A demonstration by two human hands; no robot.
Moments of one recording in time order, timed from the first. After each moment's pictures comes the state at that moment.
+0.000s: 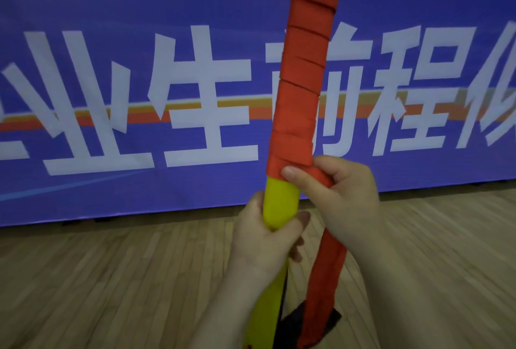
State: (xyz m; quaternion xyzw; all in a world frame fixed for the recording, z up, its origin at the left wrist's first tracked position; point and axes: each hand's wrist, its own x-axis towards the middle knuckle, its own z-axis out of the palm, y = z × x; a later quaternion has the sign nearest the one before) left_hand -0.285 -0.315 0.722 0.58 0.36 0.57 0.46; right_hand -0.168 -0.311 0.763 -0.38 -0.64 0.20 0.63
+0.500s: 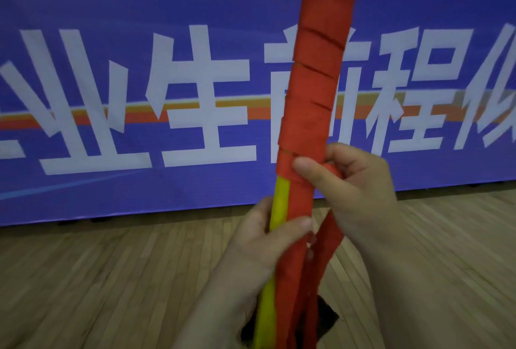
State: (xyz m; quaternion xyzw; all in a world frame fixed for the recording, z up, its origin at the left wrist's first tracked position) left_hand -0.294 -0.329 0.726 0.57 0.27 0.49 0.60; right_hand -0.161 -0.316 0.771 -0.33 -0.64 0.25 0.64
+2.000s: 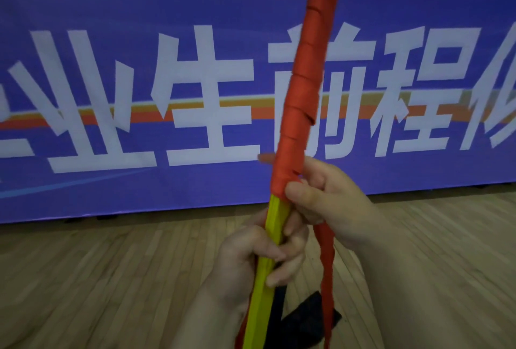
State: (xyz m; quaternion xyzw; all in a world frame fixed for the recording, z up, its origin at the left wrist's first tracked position) left_hand -0.304 -0.330 0.722 0.53 0.08 0.46 0.71; right_hand -0.164 -0.320 0.772 -0.20 -0.69 0.53 0.46
